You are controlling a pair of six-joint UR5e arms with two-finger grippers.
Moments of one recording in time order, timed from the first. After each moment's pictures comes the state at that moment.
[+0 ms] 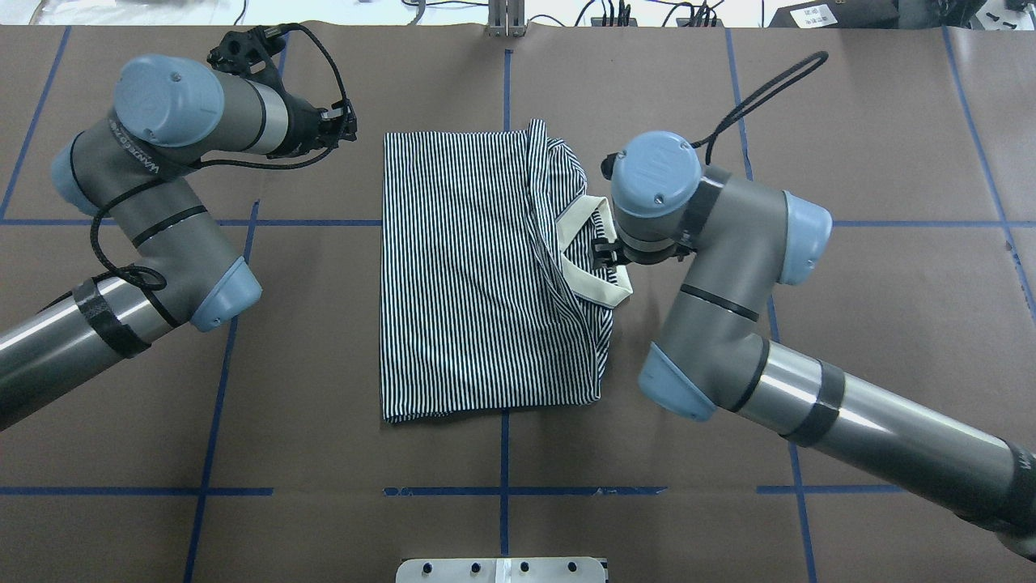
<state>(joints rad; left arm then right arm) -0.81 -2.12 -1.47 -2.23 -1.76 -1.41 0.61 -0.90 1.58 -1.69 1.76 0.98</state>
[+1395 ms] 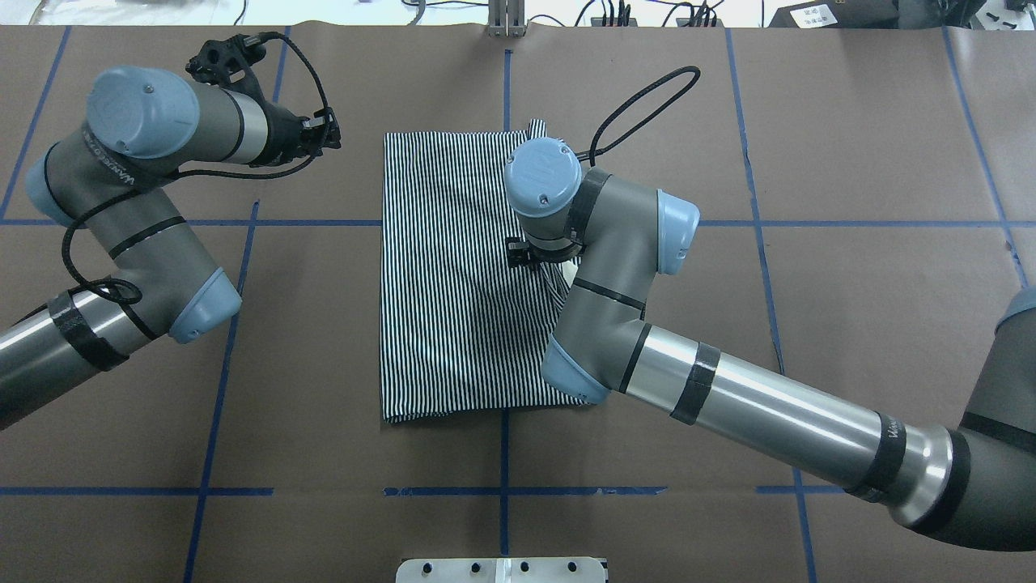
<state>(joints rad) -0.81 -2.08 -1.51 -2.23 -1.76 -1.41 0.56 -0.72 1.28 -1.53 1.76 1.03</state>
